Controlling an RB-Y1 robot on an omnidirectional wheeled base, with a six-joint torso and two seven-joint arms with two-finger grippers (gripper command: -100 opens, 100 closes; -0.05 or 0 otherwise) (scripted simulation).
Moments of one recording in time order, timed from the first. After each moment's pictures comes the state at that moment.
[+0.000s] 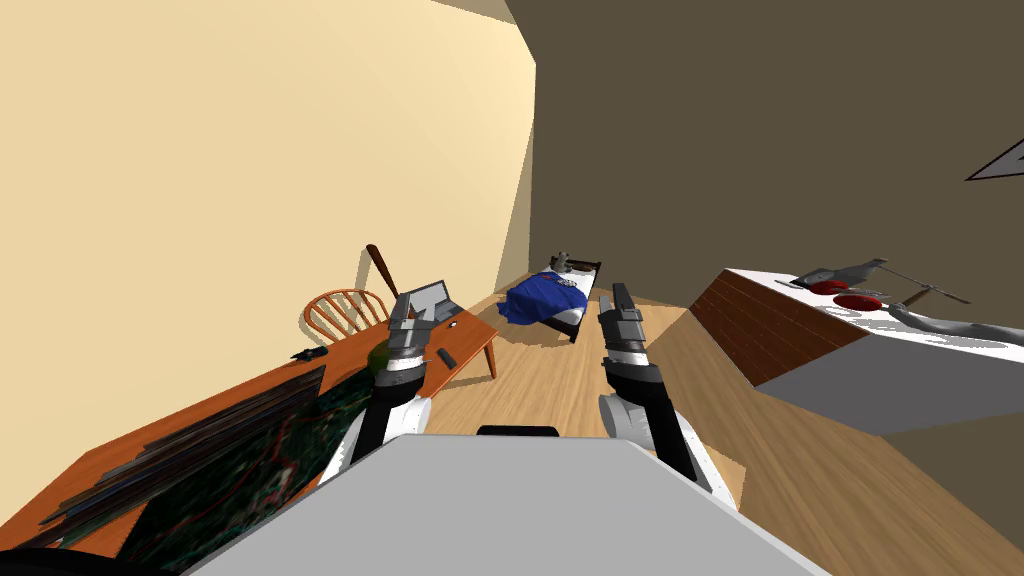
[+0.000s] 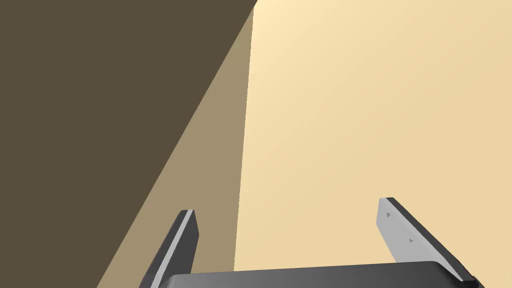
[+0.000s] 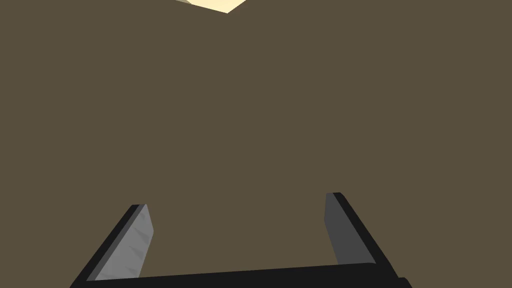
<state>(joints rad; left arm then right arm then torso) 0.47 0.04 0.02 -2.26 -0.10 -0.50 0.12 0.47 0.01 0.02 -2.34 0.11 -0.38 0.11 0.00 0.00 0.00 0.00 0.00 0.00</state>
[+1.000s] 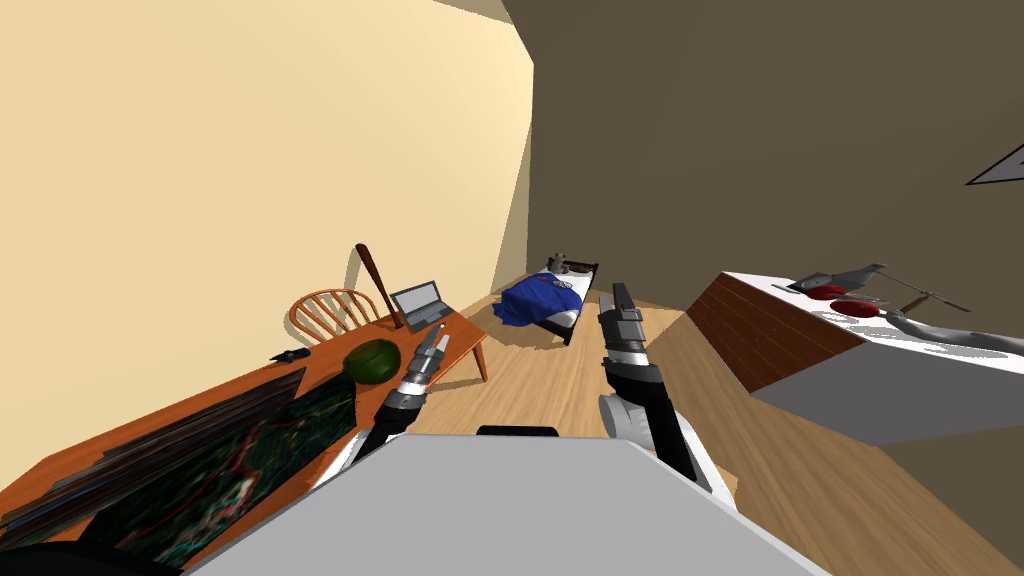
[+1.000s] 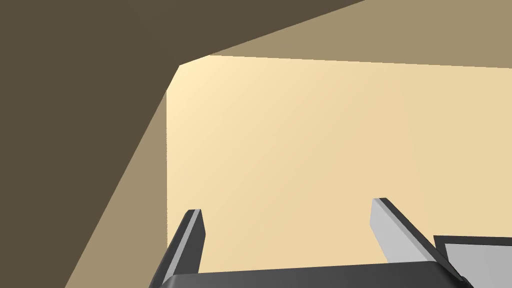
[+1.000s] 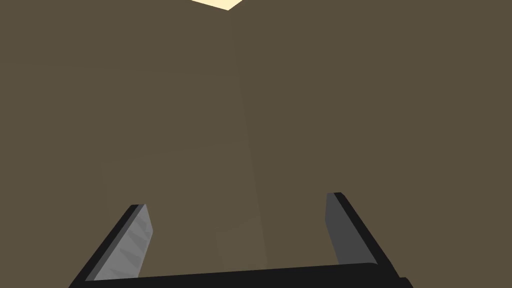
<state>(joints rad) 0.58 0.30 -0.05 -2.04 -0.10 -0.51 0.15 0.47 0.01 0.02 -2.34 0.11 -0.38 0.11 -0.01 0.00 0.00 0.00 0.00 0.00</state>
